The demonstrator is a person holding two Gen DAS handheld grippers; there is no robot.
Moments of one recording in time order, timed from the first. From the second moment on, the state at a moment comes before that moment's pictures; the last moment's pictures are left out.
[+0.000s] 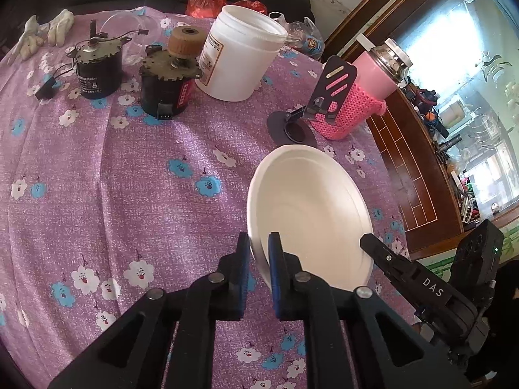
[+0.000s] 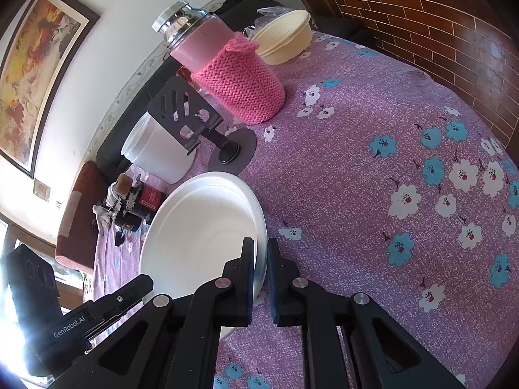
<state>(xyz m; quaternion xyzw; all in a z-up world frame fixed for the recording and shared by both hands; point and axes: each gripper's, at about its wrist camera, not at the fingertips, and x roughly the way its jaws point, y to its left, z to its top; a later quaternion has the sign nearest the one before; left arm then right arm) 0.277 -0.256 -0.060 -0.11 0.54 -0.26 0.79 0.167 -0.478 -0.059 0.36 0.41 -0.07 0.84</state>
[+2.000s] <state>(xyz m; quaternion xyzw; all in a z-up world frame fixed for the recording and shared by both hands) 0.016 0.141 0.057 -0.18 0.39 -0.01 0.90 0.081 -0.077 0.055 0.20 0.38 0.22 0.88</state>
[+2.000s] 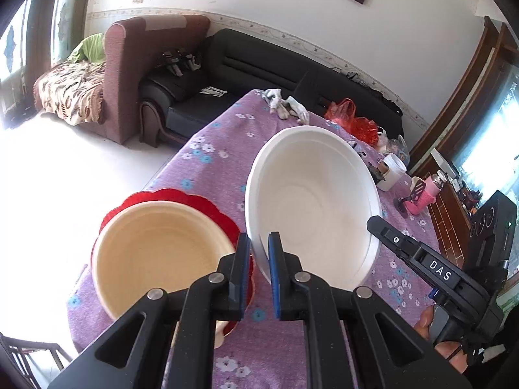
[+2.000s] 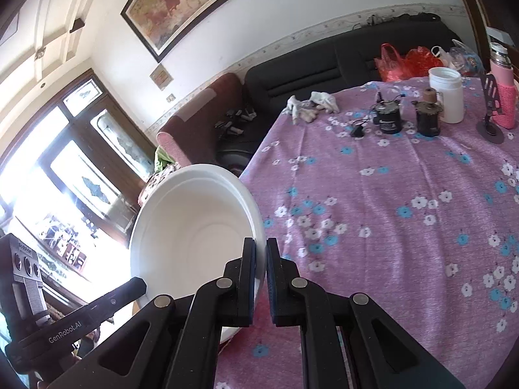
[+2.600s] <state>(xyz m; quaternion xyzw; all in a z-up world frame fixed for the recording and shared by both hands) -0.057 0.222 0.045 -0.21 0.38 0.06 0.90 0.049 0.028 0.042 0.14 0.40 0.28 0.86</state>
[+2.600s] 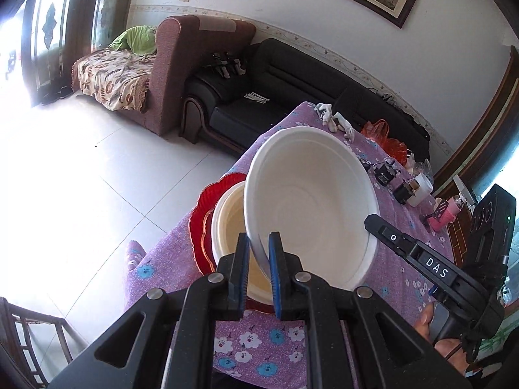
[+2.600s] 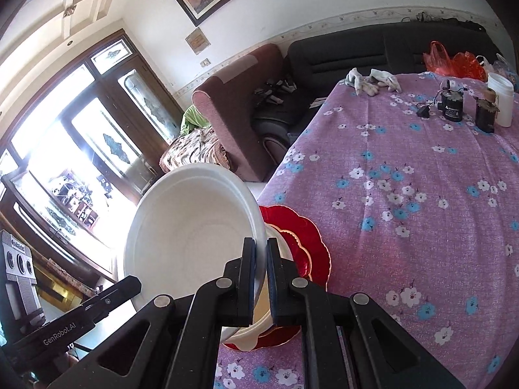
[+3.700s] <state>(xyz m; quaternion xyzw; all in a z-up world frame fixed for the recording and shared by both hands) -0.045 0.223 0.007 -0.19 0.41 0.07 0.89 0.050 0.052 0.010 0.11 0.43 0.25 0.86</state>
